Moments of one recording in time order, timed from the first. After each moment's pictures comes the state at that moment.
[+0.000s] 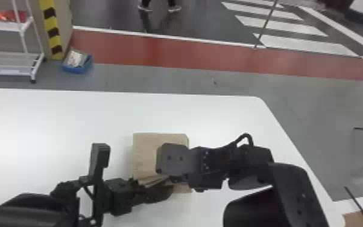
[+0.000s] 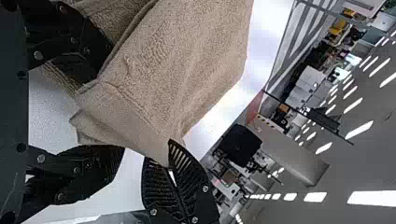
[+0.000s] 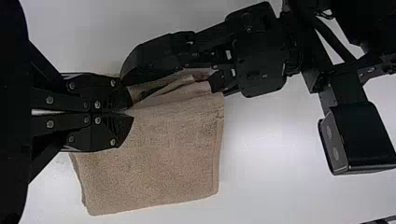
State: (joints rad) left arm -0.03 0.01 -0.26 -1.52 0.16 0.65 -0.86; right arm -0.01 -0.45 0.54 -2.22 1.11 0.79 1.36
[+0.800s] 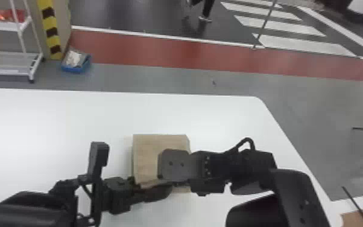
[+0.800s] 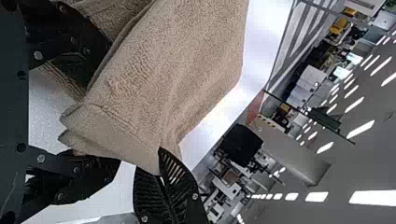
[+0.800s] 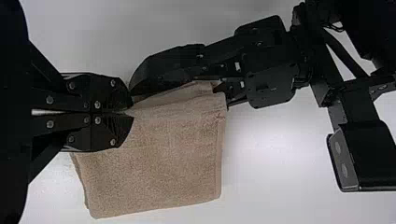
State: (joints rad) left arm -0.05 0.01 -0.27 -1.51 0.16 0.65 -0.86; right arm 0.01 -0.48 0.54 -2.24 1.12 0.79 1.36
